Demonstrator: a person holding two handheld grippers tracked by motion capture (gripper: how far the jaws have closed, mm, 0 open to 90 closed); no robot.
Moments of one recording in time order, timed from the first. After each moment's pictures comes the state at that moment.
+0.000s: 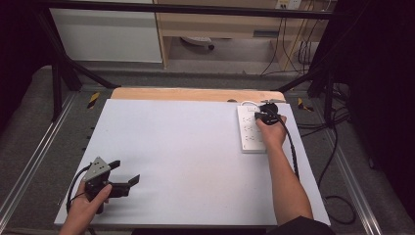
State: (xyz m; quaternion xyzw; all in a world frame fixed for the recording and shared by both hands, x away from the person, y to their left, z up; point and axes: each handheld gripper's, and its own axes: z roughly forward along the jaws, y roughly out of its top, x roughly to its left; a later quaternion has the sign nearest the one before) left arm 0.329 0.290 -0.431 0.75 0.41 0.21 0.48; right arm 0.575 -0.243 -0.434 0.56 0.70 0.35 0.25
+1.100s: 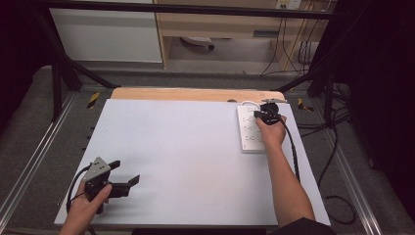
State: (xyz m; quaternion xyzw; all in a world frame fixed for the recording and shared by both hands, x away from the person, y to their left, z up) left arm 0.329 0.290 -0.432 0.75 0.41 0.20 0.47; right arm 0.572 -0.242 -0.429 0.56 0.69 0.37 0.25
